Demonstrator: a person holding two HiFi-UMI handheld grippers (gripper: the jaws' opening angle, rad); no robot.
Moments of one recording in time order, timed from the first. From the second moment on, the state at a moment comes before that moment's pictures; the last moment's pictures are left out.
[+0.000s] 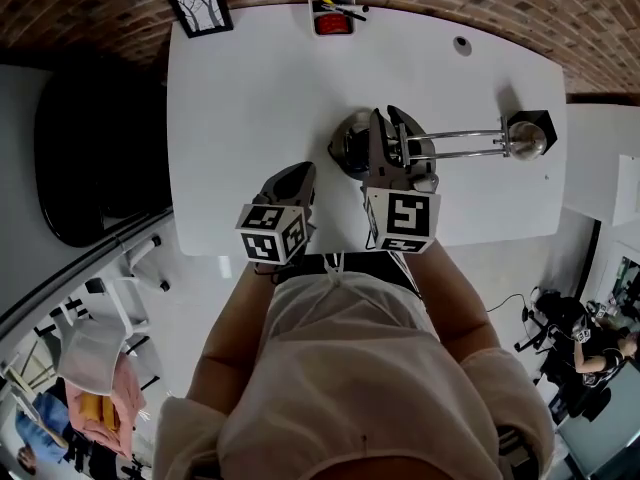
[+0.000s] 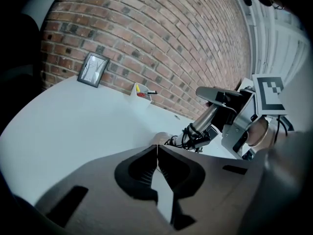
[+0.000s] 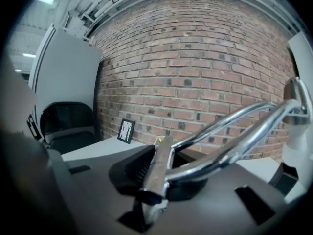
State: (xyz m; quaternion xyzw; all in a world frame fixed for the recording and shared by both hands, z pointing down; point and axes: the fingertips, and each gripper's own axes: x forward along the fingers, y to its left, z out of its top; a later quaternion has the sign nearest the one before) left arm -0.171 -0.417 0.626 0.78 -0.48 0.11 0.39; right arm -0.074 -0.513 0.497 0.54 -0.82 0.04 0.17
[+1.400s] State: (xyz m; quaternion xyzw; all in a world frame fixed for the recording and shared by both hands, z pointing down) left arm -0.075 -0.415 0.635 0.71 -0.24 -0.12 0.65; right arm -0.059 -0.499 0.431 0.49 -0.86 0.07 0.13
